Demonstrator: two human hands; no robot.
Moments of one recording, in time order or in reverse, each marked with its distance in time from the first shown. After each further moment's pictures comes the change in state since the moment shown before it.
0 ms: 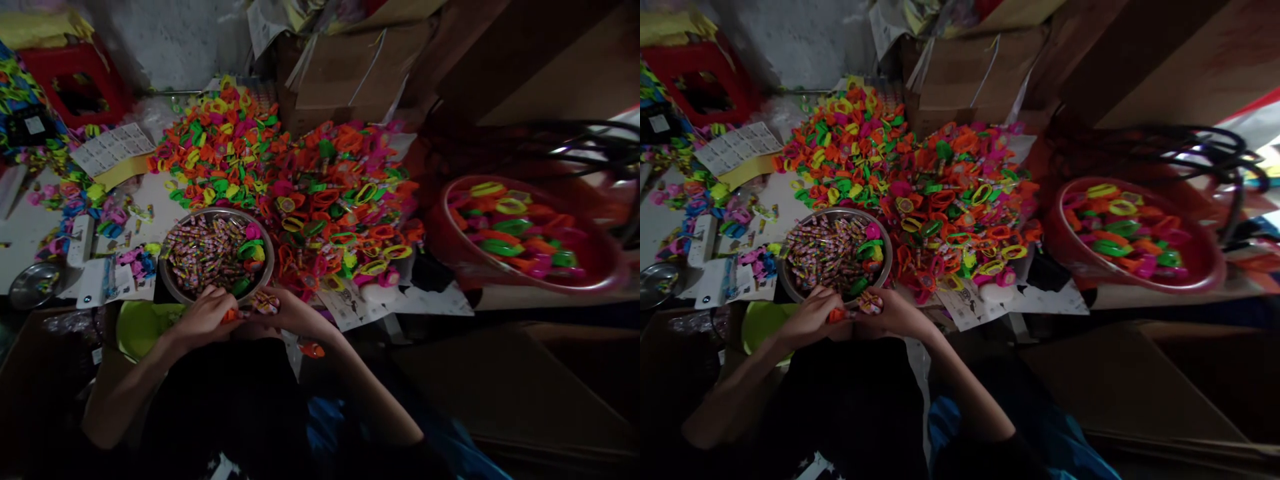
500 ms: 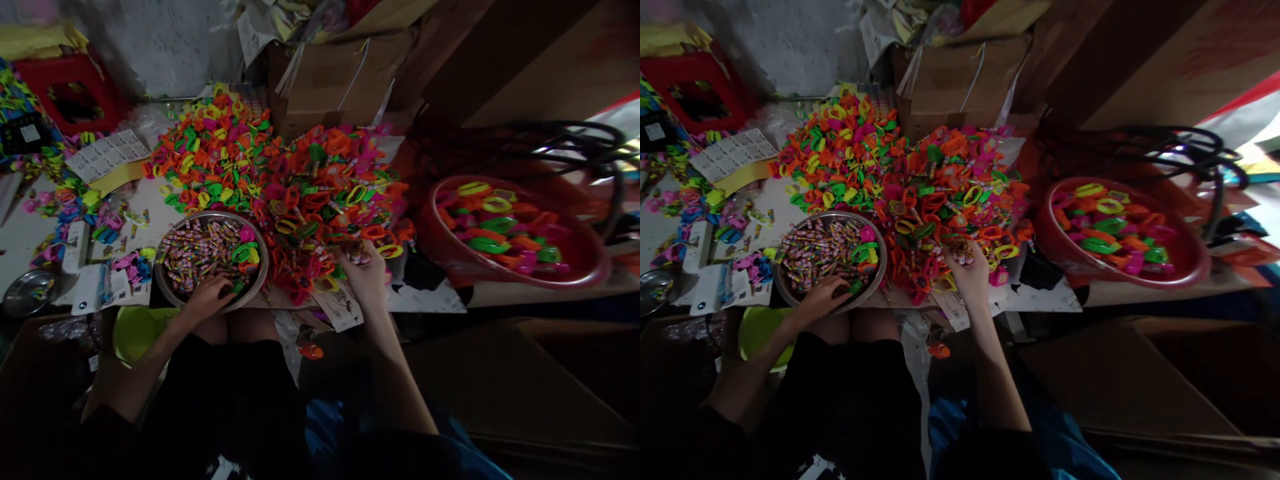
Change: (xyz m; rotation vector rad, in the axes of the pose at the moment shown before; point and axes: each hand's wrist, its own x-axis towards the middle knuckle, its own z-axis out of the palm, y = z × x) left_hand 0.027 -0.058 0.048 -0.044 -0.022 -0.322; right_hand -0.024 0.052 -0.111 -0.111 1.105 -0.109
